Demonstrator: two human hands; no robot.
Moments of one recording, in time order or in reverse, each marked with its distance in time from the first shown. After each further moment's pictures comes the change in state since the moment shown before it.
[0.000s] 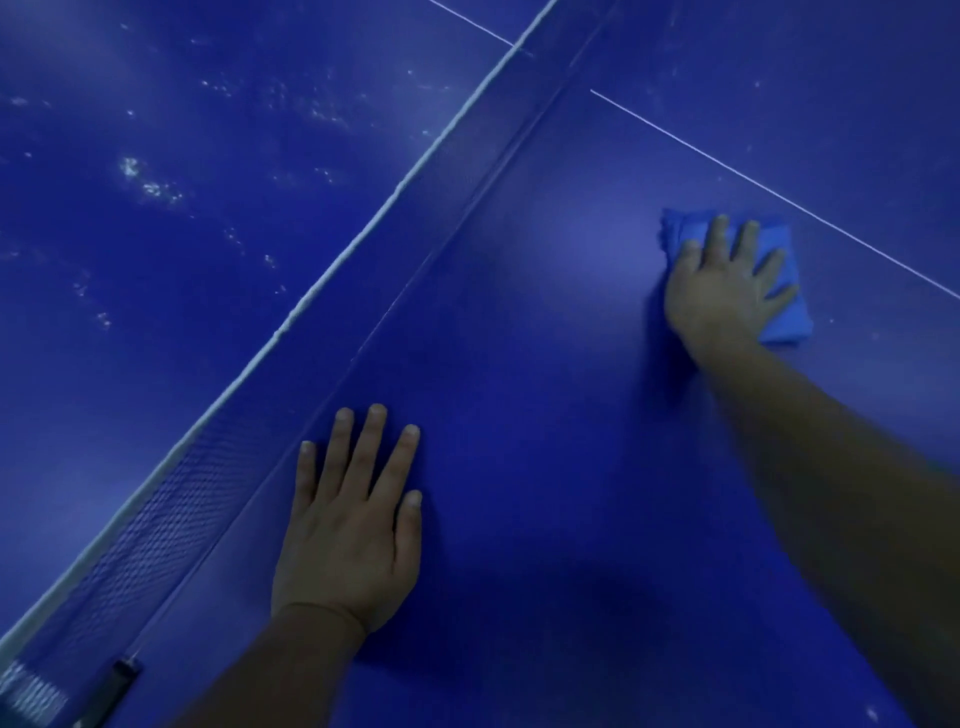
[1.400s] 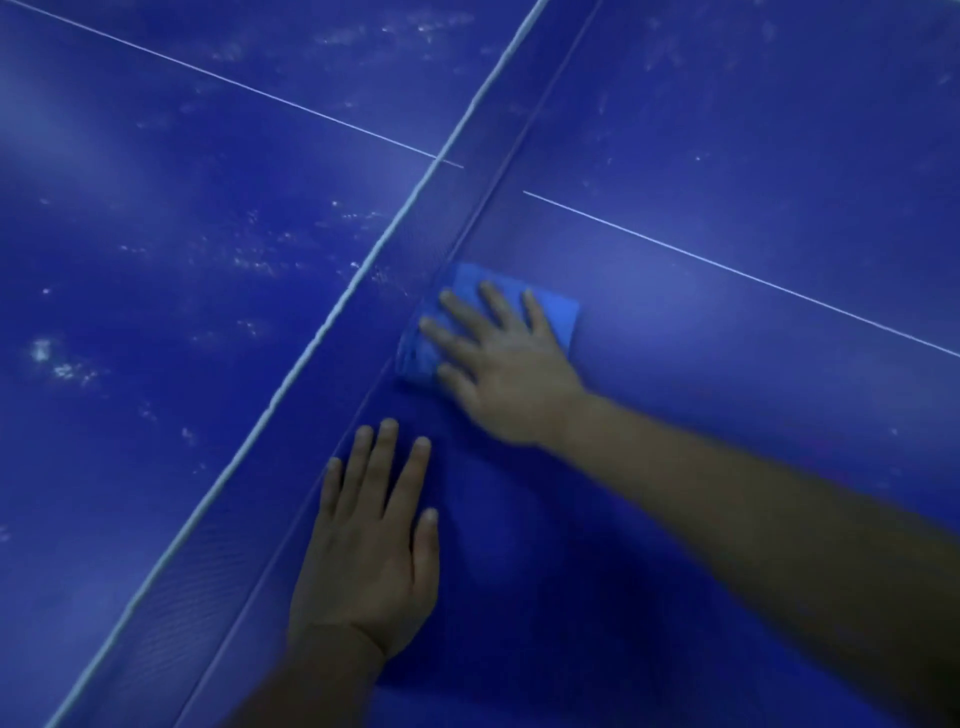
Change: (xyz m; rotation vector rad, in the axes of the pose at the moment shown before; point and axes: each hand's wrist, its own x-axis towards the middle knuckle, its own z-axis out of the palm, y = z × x) left_hand 0.140 0.041 -0.009 -0.075 0.040 0.096; right_hand -0.012 -0.107 0.028 -0.112 -0.109 -1.051
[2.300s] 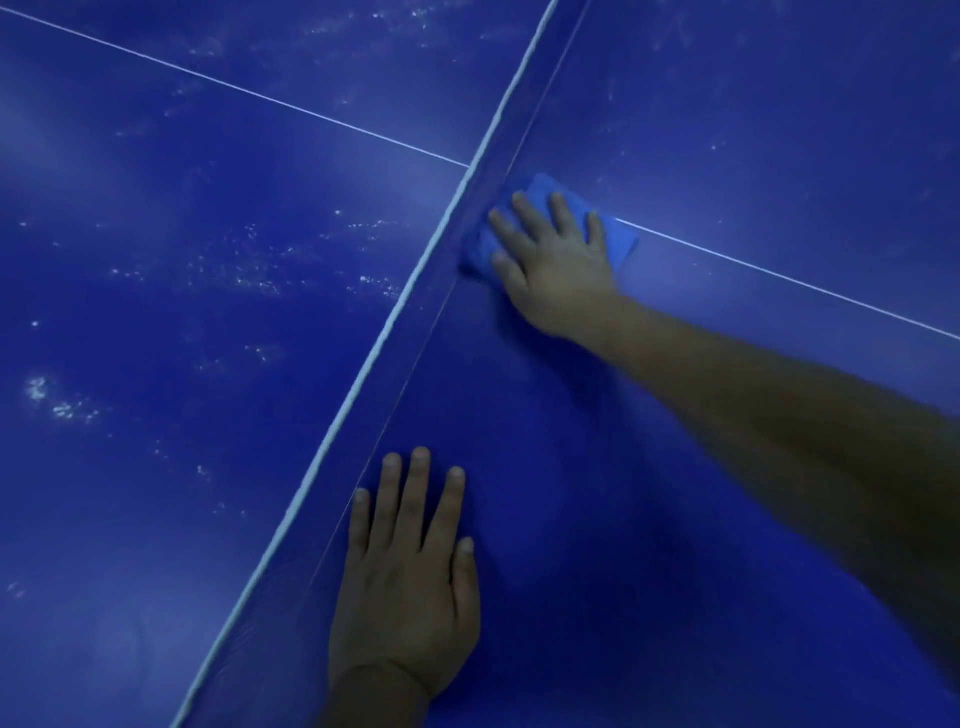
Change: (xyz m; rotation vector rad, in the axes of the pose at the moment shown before) left_hand 0.002 -0.003 -0.001 0.124 -0.102 0.015; right_hand 0.079 0.064 -0.019 -0.001 0.015 0.338
